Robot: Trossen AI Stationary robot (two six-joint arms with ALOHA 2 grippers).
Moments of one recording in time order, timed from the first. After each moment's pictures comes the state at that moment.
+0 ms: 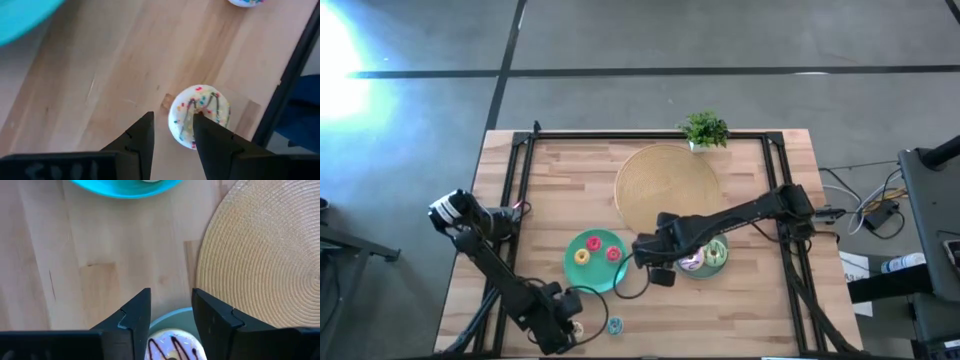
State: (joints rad) left arm -0.91 1.69 1.01 -0.51 -0.14 -1.38; right arm 0.27 2.03 1.76 -1.07 0.18 0.41
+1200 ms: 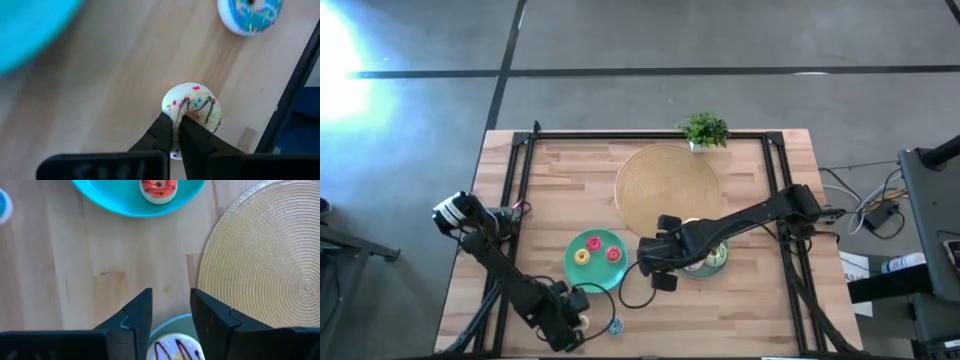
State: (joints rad) left arm -0.86 1.71 1.01 -0.45 -0.14 -1.36; right arm 0.31 1.98 1.75 -1.03 0.24 0.42
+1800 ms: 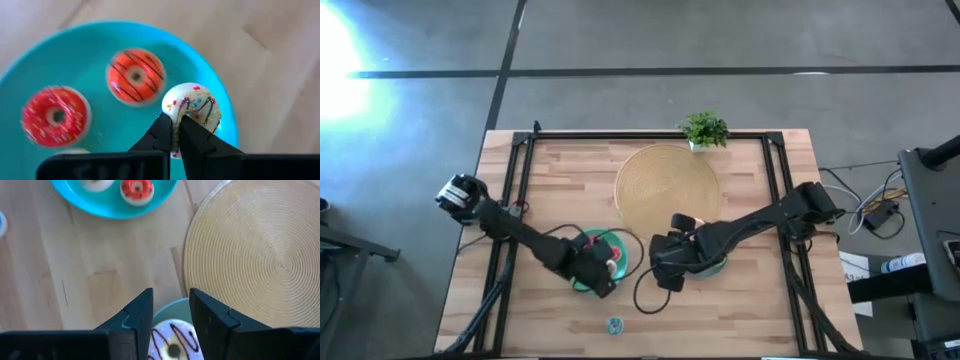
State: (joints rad) left arm -0.48 1.62 1.01 -0.56 -0.32 -1.06; right arm 0.37 1.89 1.67 -1.05 0.35 0.57
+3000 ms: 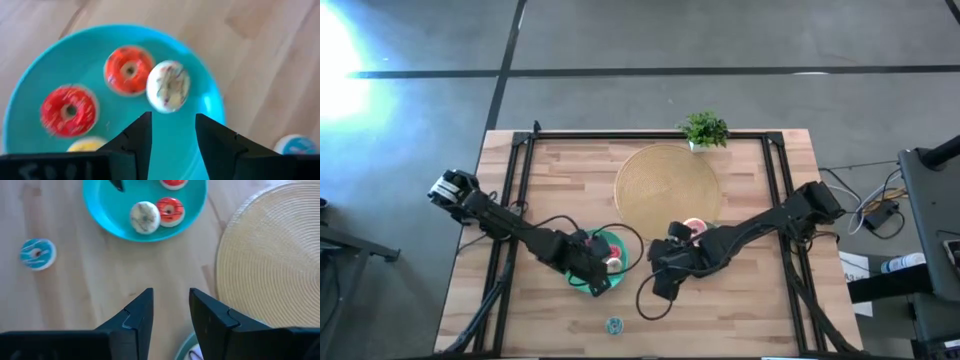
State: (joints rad) left arm -0.47 1.54 1.03 -0.63 -0.25 -0.97; right arm 0.39 1.86 1.58 -0.83 0.34 0.63
